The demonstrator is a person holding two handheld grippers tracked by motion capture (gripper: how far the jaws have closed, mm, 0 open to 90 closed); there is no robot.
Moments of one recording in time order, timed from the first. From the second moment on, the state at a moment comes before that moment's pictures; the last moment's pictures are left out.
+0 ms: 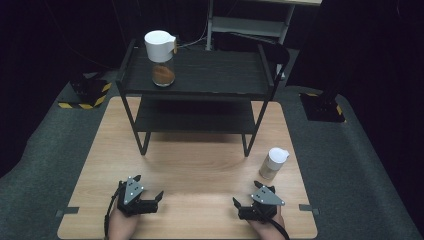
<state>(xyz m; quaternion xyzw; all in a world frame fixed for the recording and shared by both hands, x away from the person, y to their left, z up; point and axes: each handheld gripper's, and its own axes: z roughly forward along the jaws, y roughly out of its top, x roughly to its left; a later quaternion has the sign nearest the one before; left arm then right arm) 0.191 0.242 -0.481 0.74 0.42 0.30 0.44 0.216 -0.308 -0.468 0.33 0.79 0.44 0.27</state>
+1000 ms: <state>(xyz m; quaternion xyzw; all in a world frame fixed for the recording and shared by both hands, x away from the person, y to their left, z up) 0.188 0.237 -0.480 0.75 0.40 0.31 0.42 0.205 -0.319 -0.469 0.39 0.74 0.46 0.31</state>
